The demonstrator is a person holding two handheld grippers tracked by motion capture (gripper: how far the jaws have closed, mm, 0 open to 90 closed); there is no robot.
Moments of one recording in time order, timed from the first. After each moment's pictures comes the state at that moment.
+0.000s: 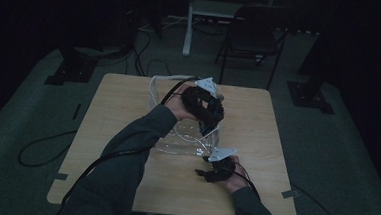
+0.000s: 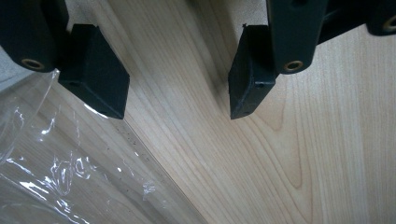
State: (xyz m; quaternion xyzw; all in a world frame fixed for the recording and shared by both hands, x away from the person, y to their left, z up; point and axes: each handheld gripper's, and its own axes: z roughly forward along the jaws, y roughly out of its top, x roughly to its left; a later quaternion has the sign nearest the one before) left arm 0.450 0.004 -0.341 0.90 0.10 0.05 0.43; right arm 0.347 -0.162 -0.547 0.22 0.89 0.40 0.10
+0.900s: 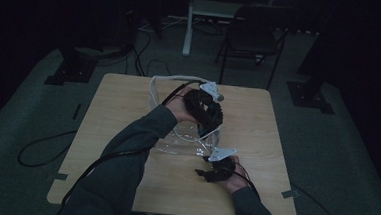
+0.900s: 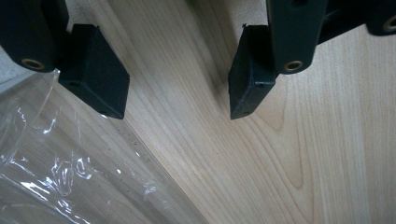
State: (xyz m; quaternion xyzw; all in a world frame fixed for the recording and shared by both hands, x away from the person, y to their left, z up) left arm 0.447 -0.004 -0.349 0.92 0.09 0.05 0.38; right arm 0.347 -0.163 -0.548 0.22 0.88 0.40 0.10
